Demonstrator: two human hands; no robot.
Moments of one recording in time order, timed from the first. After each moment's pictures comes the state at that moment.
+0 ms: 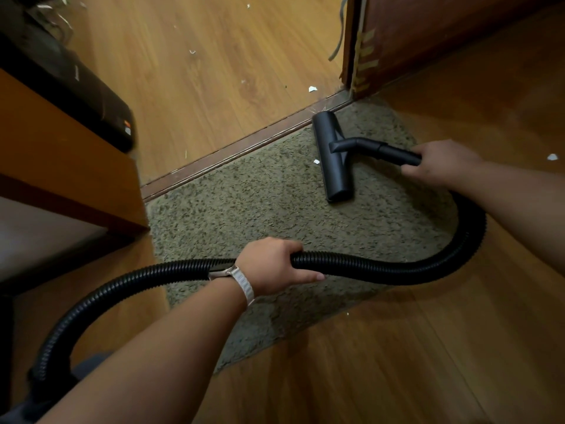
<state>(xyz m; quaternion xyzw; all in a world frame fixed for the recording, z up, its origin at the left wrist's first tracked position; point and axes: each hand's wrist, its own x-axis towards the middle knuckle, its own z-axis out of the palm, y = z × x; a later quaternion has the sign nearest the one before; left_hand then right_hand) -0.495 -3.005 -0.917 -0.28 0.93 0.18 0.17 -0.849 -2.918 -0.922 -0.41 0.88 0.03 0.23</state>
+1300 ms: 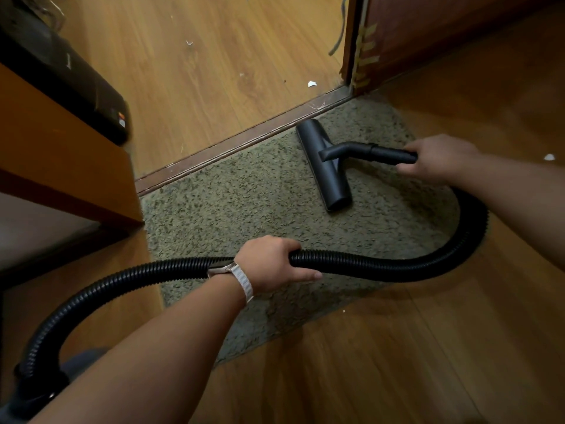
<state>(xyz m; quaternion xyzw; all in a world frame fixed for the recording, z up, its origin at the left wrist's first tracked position) -0.496 -3.005 -0.923 -0.28 0.92 0.19 0.18 -0.846 -2.923 -0.911 -0.46 0.85 0.08 0.22</state>
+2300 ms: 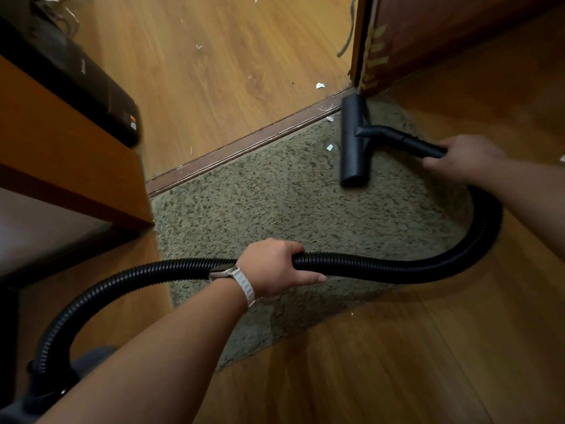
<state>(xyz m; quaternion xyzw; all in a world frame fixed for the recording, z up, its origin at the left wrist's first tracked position) -0.489 -3.006 -0.913 -0.29 0.92 0.19 0.19 -0.866 -2.910 -0.922 -0.35 0.90 0.01 0.24</state>
